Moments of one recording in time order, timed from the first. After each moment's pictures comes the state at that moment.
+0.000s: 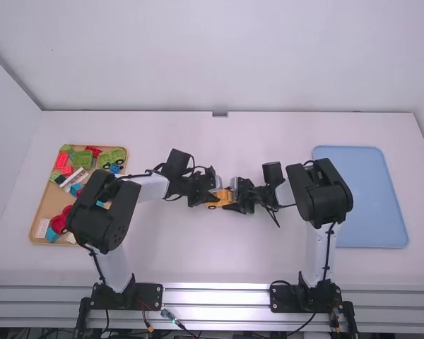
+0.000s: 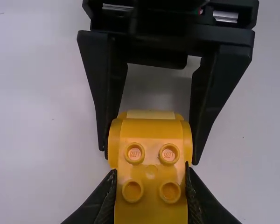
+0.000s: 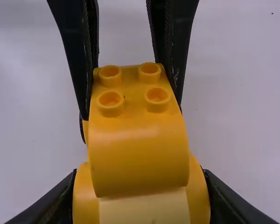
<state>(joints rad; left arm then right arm) -0.32 1.87 0.89 -0.05 0.75 0.91 0.25 2.16 0.78 0.39 -1.09 -0.95</state>
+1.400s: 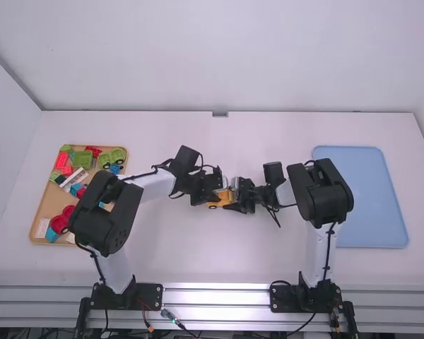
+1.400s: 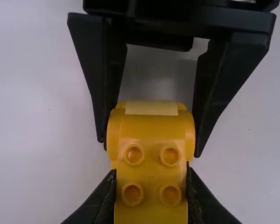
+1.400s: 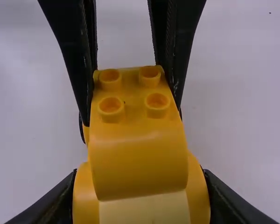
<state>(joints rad) -0.38 1.87 0.98 -0.22 0.59 0.91 0.24 2.16 0.78 0.39 -1.09 -0.96</state>
